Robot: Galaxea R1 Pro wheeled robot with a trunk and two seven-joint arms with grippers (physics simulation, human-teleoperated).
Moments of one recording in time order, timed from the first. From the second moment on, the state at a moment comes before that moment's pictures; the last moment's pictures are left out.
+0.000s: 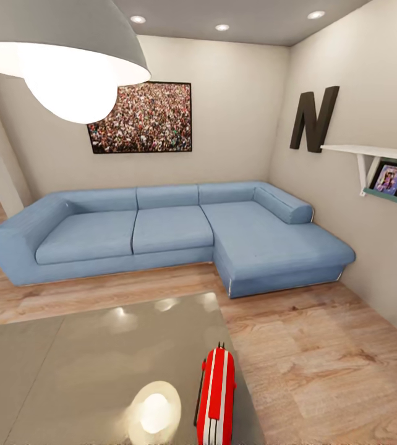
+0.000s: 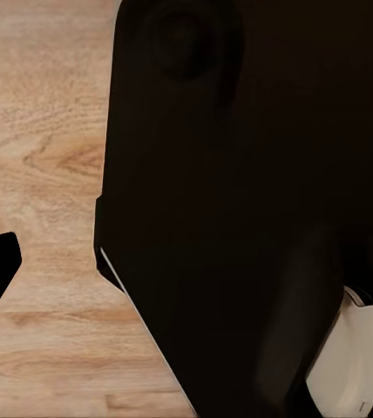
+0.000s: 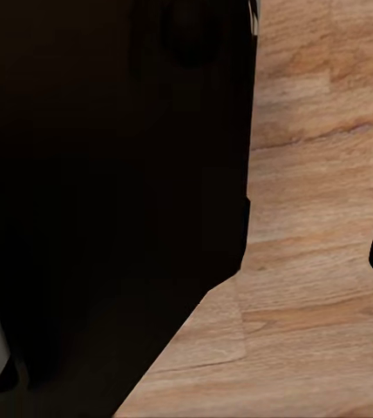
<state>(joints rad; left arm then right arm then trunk) 0.00 0.00 0.01 -0.04 0.15 -0.02 0.00 0.00 -0.01 0.01 0.00 0.00 -0.07 0.00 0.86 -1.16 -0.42</state>
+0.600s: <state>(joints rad) 0.00 0.00 0.01 -0.04 0.15 -0.02 0.00 0.00 -0.01 0.01 0.00 0.00 -0.07 0.00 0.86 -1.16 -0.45</state>
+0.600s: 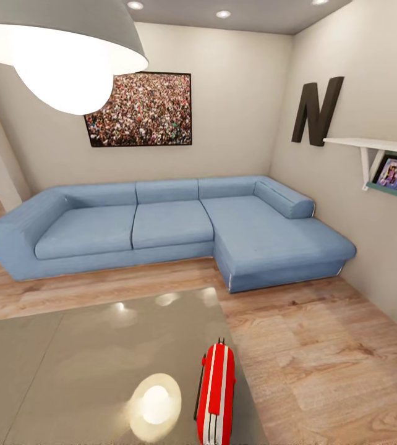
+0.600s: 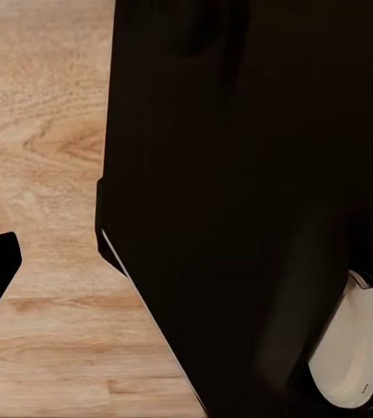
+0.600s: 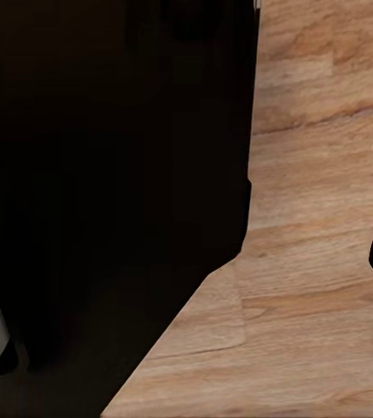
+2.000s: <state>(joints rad) 0.00 0.00 0.01 -0.05 0.15 -0.02 0.00 0.00 -0.01 0.01 0.00 0.00 -0.07 0.00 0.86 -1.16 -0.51</state>
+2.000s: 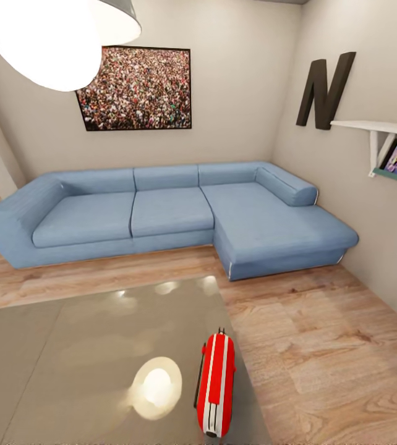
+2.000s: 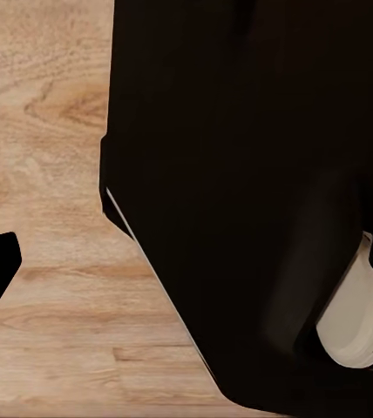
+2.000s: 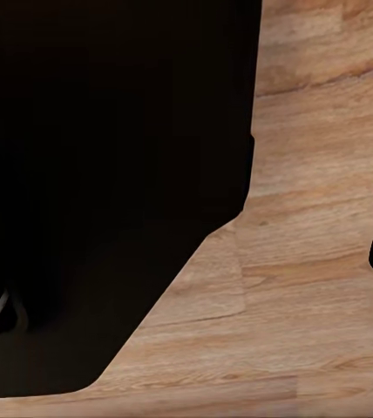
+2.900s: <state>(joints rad) 0.00 0.00 0.01 -0.05 0.15 -0.02 0.00 0.00 -0.01 0.01 0.00 0.00 -0.07 0.00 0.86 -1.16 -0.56</state>
